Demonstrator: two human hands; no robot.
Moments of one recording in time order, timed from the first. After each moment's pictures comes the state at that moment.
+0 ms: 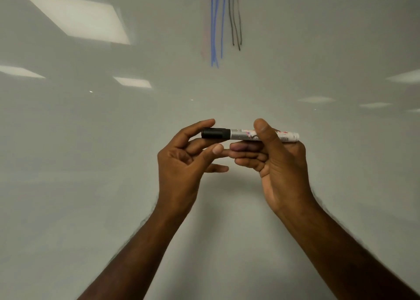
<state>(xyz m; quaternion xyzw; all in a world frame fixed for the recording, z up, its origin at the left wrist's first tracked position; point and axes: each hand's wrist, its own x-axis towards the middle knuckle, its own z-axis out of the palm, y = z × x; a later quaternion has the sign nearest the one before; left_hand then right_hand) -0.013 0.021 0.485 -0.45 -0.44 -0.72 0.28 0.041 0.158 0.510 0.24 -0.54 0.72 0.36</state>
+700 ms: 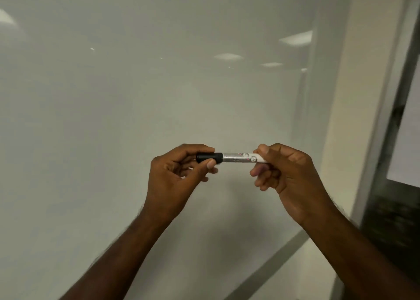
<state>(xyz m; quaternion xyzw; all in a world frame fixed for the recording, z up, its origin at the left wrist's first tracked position) -0.004 0.153 0.390 -0.53 -0.50 -0.67 0.14 0.144 0.306 0.416 -0.03 -0.64 0.67 0.38</state>
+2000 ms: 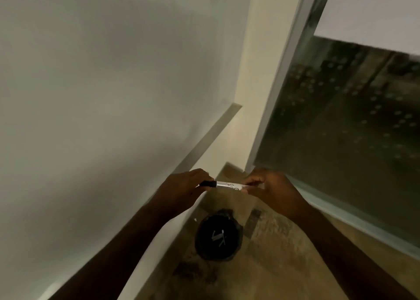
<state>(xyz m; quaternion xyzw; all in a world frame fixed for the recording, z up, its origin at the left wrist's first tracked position) 0.029 0.396 0.047 -0.73 -0.63 -0.27 -0.03 0.273 0.520 0.084 -0.35 -0.85 0.38 0.12</state>
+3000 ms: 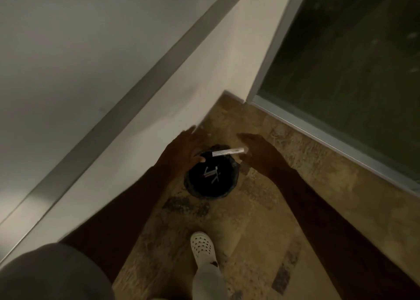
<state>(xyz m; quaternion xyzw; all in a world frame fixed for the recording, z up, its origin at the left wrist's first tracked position) 0.034 0.447 -0.275 -0.67 -0.70 -0.19 -0.17 0.272 0.584 -0.237 -0.37 -0.89 0.26 -0.08</state>
